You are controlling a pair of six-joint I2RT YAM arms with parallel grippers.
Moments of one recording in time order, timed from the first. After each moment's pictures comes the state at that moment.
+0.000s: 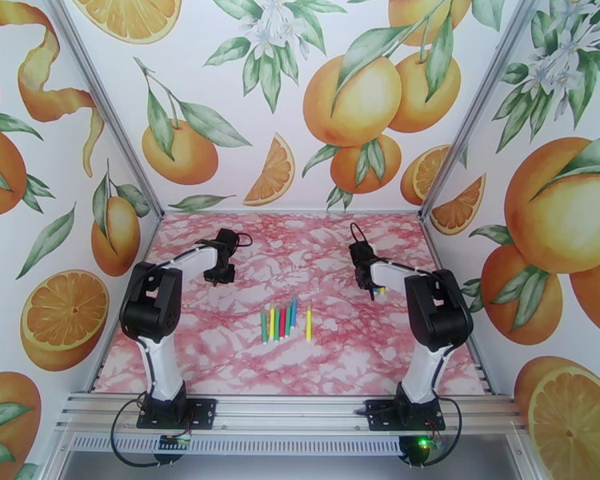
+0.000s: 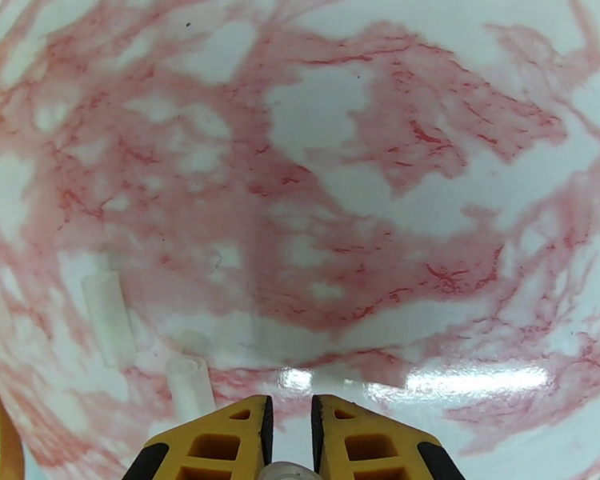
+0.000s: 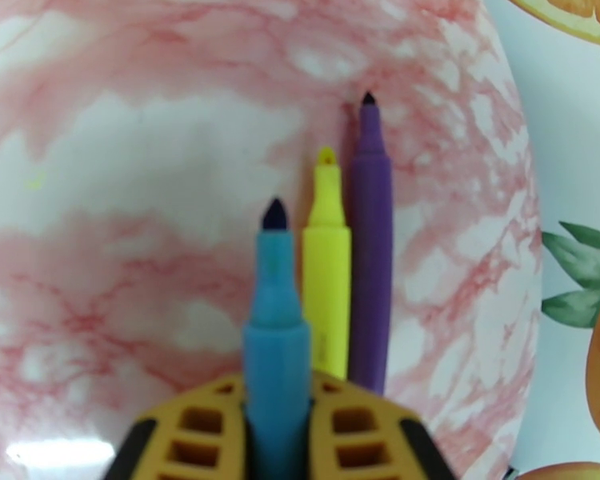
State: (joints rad) left arm -0.24 1.97 1.34 -0.73 -0.29 -0.18; right arm 0.21 1.89 1.11 -0.42 0.54 0.21
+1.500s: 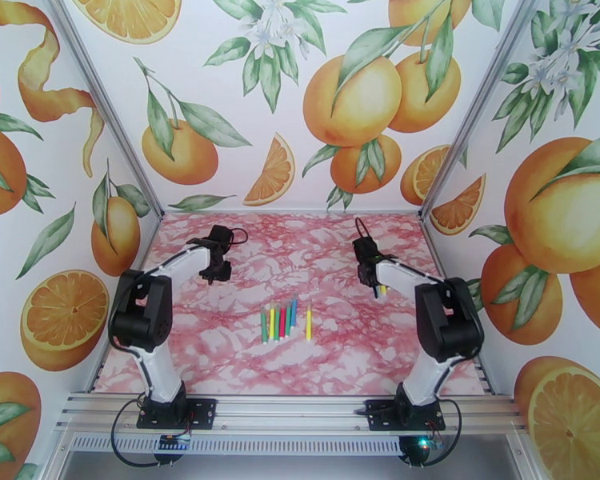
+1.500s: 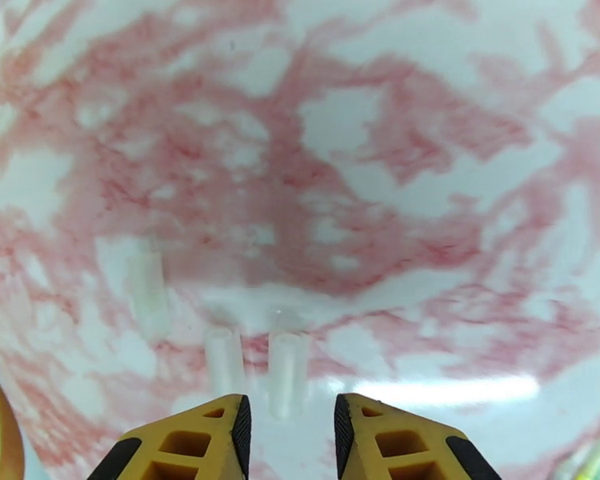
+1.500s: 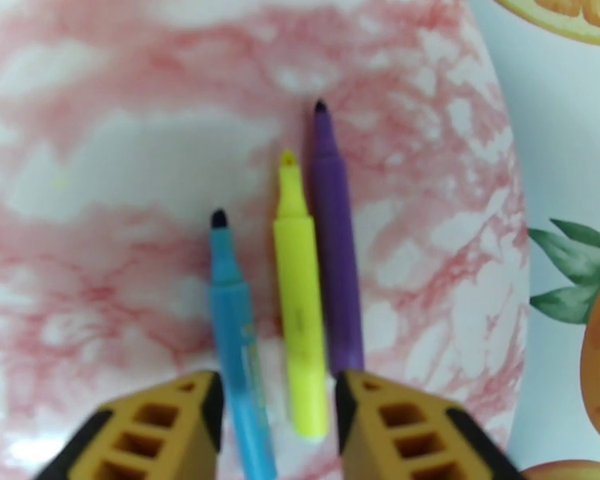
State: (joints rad) left arm -0.22 1.83 1.32 -0.74 -0.23 -0.17; right arm 0.21 1.75 1.11 -0.48 0.48 0.21
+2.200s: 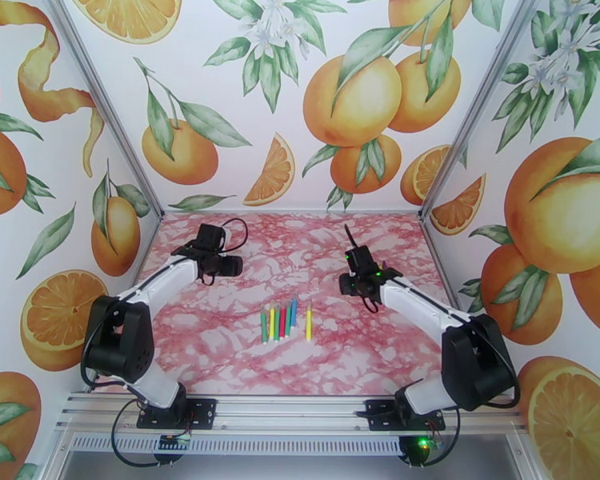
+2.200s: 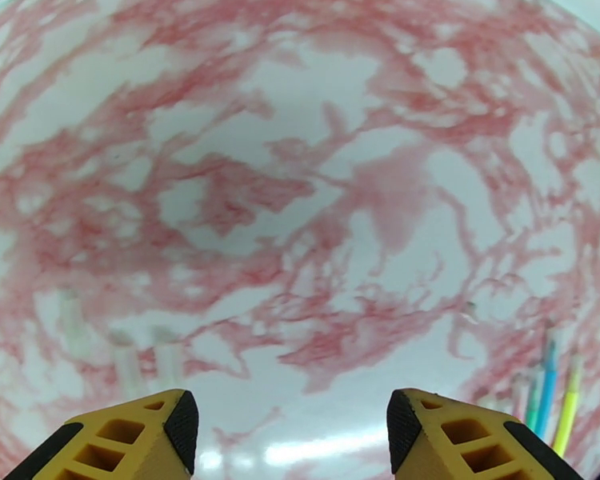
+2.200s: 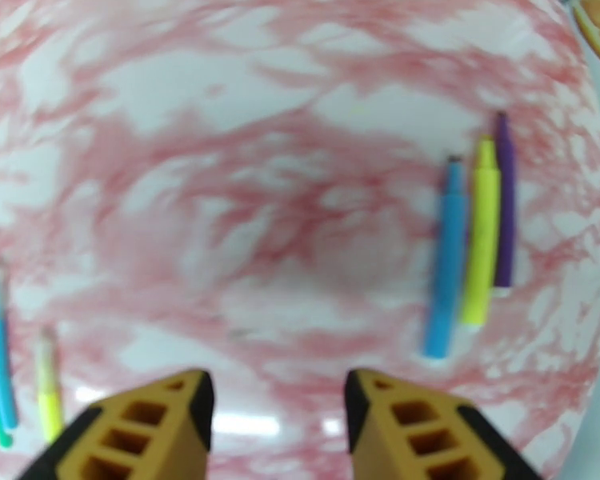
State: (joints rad) left arm -0.22 1.63 1.16 -0.50 0.07 -0.16; right arm 0.40 1.50 0.96 -0.50 0.15 0.26
